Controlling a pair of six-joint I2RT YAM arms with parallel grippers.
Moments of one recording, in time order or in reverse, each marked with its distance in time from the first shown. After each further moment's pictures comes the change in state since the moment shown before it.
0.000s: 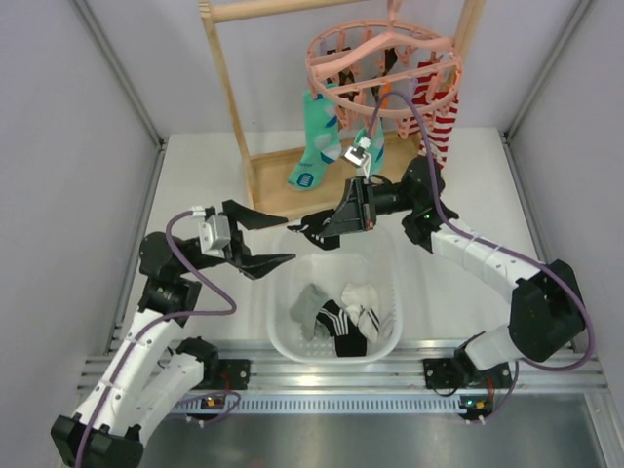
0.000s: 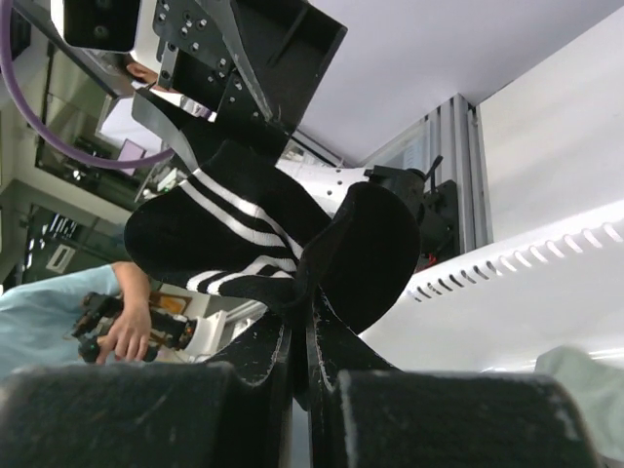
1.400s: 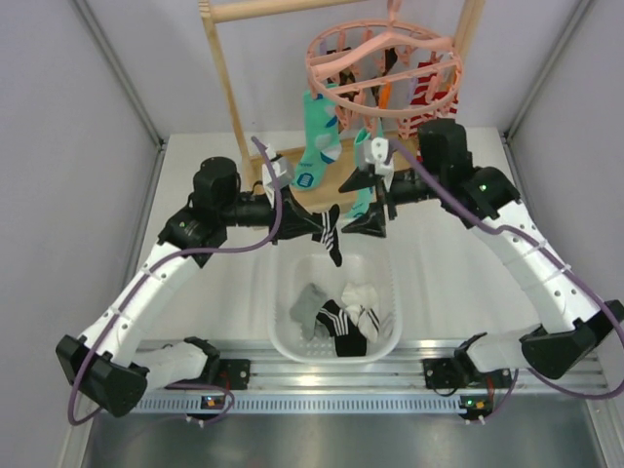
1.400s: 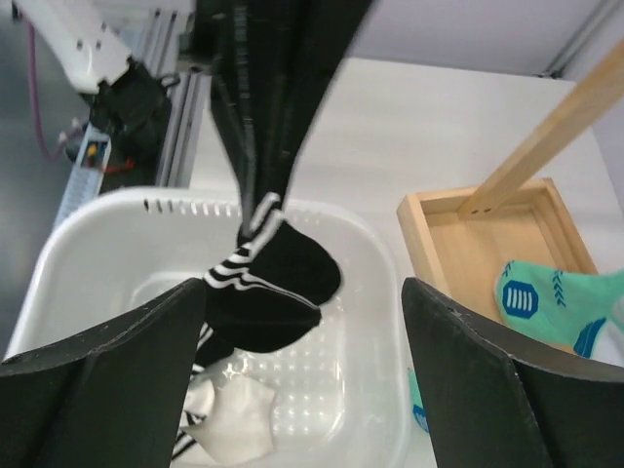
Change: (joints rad) left arm -0.193 0.423 0.490 -0.690 -0.088 0.135; right arm -0.023 -0.092 0.561 -1.287 0.274 -1.560
